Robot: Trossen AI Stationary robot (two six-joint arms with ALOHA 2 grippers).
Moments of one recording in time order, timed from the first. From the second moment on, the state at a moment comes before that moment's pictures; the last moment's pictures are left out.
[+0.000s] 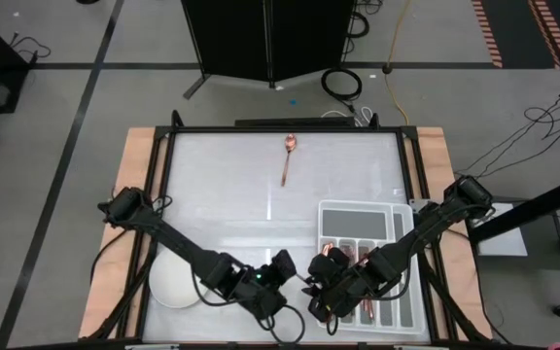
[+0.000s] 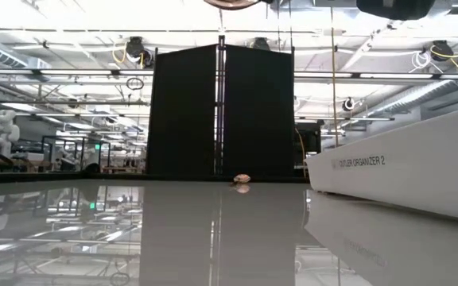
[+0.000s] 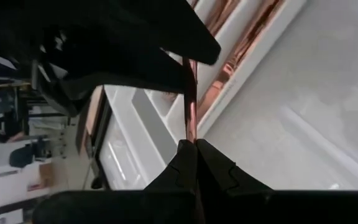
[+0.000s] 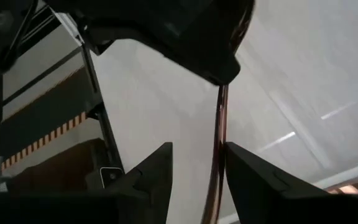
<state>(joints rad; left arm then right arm) -0.57 1.93 1.57 -0.48 -0.62 0.72 0.63 1.73 1.37 -0.55 0.39 1.08</state>
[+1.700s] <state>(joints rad) -0.39 1.49 1.11 -0.33 -0.38 0.17 0.95 1.85 1.38 -1.24 0.52 2.27</state>
